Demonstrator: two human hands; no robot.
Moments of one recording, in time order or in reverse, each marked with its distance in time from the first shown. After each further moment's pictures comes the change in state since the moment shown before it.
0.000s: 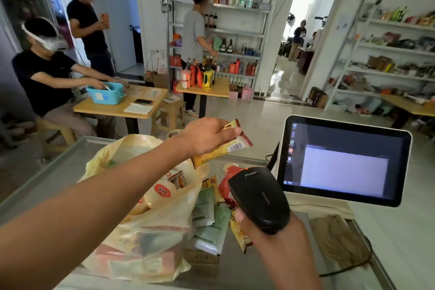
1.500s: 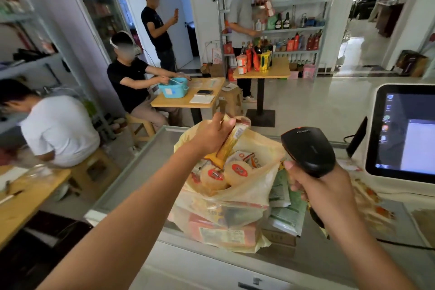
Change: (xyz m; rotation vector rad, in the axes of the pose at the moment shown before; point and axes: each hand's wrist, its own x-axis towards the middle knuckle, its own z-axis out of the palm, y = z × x) left_hand -0.084 -0.124 -0.016 -0.181 0.079 -0.454; right_hand 0.031 -0.002 0.068 0.062 -0.081 0.026
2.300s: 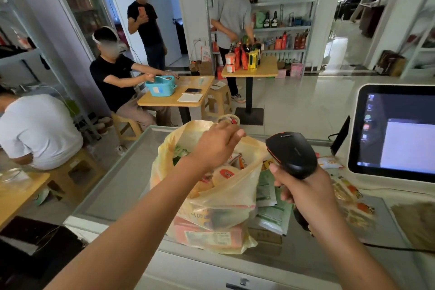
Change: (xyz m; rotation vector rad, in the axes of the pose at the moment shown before) left_hand -0.023 0.035 0.029 0.254 -0.010 0.290; right_hand 0.011 0.014 -0.003 0.088 -0.058 0.008
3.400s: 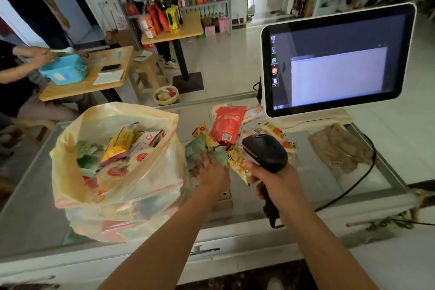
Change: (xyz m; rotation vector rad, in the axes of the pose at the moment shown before) left_hand -0.004 0.061 0.253 0.149 -0.415 -0.392; right_hand -0.024 0.082 -0.079 0.197 0.255 0.416
